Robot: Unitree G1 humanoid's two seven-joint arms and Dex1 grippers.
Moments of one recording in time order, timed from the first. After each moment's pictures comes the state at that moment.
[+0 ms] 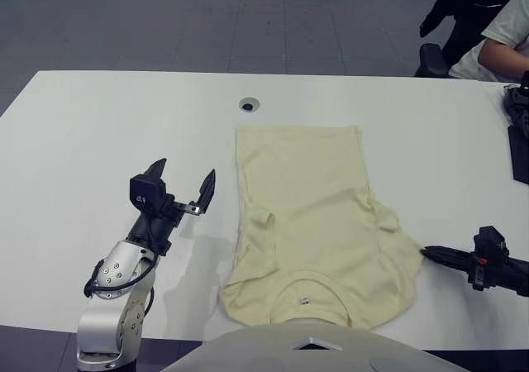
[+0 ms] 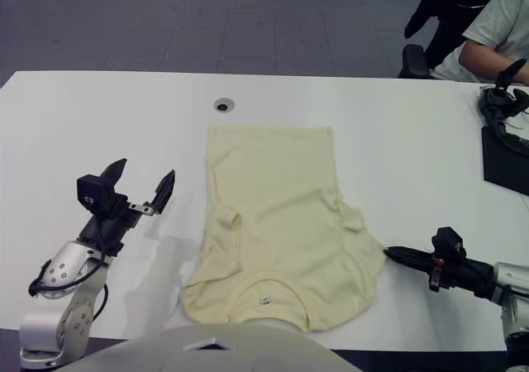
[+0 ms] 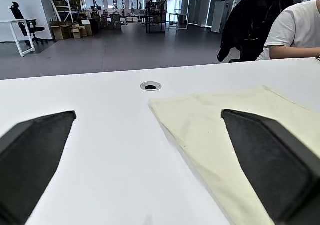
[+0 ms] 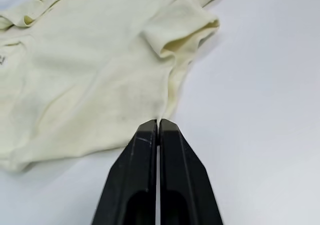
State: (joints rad) left arm 0.36 0.29 0.11 -0.64 -0.34 0.29 -0.26; right arm 0.25 -0.86 -0.30 0.39 0.50 0.04 1.50
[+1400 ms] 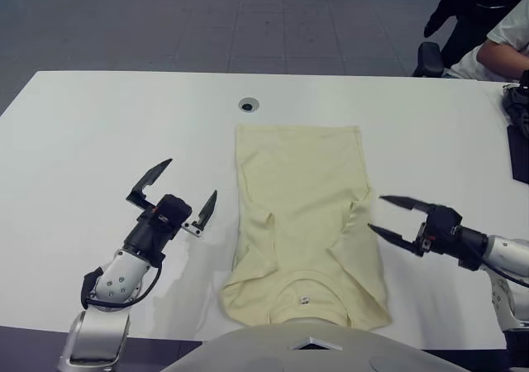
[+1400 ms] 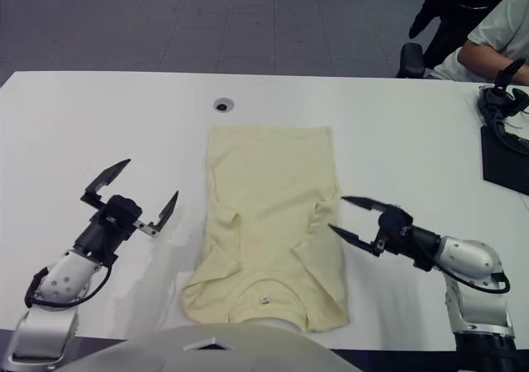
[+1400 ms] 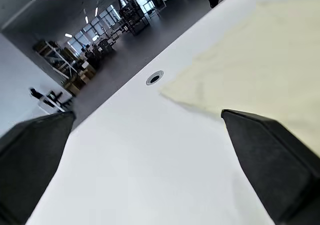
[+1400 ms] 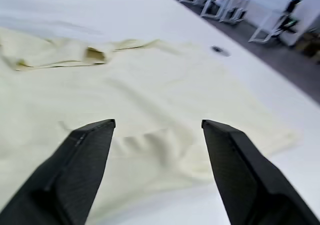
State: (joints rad) left arm 0.46 0.58 0.04 -0.51 0.31 -0.19 -0.29; right arm 0.22 -0.66 -0.25 0.02 0.30 -0.44 1.09
